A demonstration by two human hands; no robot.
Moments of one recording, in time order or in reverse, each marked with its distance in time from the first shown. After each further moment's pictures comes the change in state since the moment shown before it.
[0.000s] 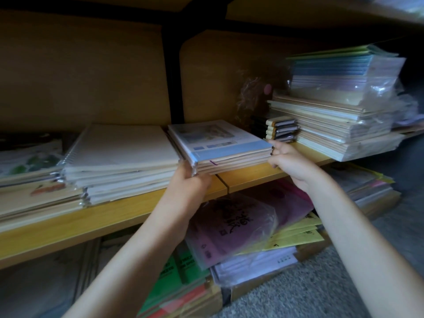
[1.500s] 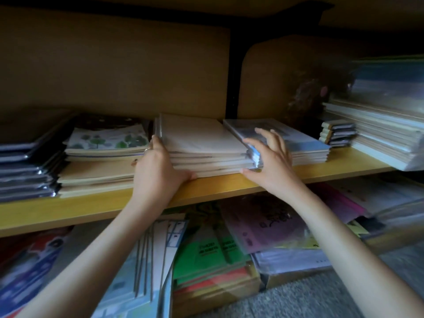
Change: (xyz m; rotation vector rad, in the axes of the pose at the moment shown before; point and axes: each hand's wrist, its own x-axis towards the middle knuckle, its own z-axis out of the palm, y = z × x) left_hand -0.004 -0.015 -0.155 0.952 0.457 0.147; right_hand -0.046 -0.049 0.131 -0.628 0.114 -0.668
